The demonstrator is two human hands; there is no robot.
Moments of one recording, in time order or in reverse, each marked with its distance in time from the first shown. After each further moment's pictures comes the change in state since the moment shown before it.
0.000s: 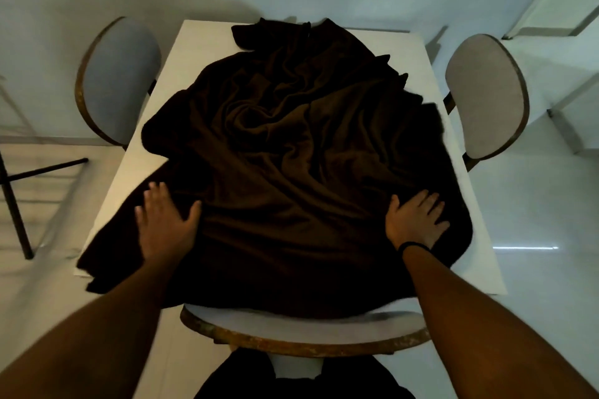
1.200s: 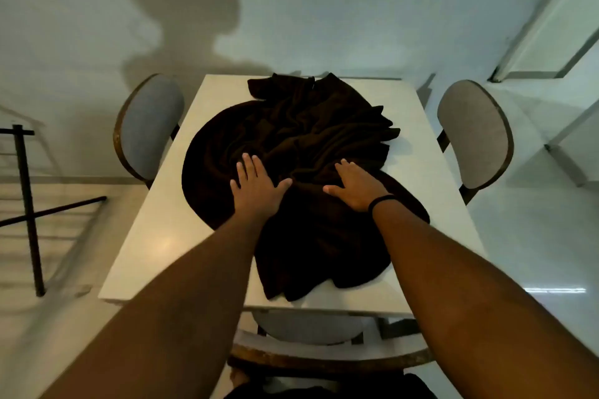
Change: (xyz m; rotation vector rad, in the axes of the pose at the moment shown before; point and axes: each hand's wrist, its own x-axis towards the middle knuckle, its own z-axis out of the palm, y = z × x) left_hand 0.016 0.166 -0.043 -0.131 -0.199 0.249; right_hand 0.009 -0.123 -0.069 -0.023 -0.344 -0.822
